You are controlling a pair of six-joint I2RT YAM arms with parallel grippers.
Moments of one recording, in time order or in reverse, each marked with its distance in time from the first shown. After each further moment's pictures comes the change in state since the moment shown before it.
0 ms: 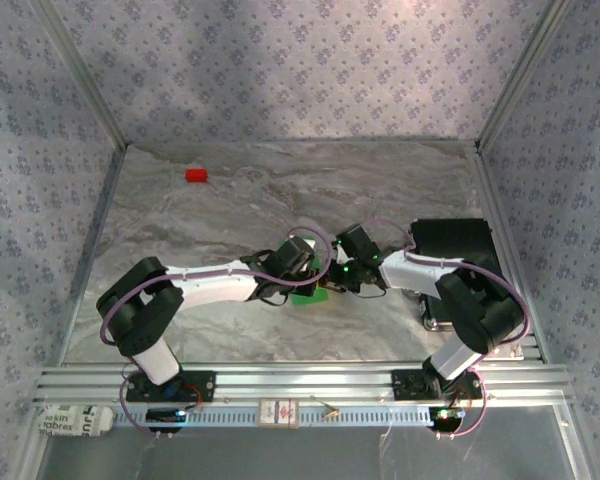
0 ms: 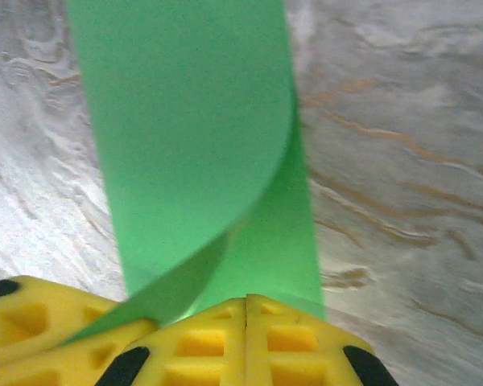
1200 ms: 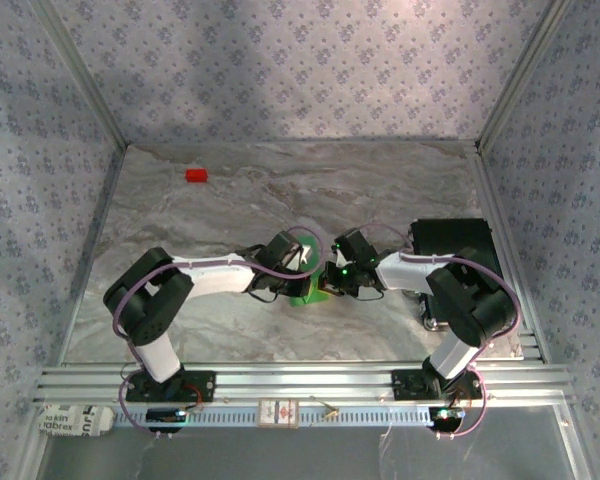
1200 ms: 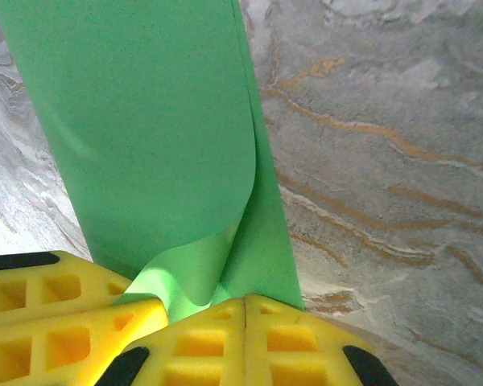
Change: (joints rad) left arm 0.111 0.063 -0.020 -0.015 0.233 0.134; right arm -0.002 0.049 -0.024 0.047 0.003 0.043
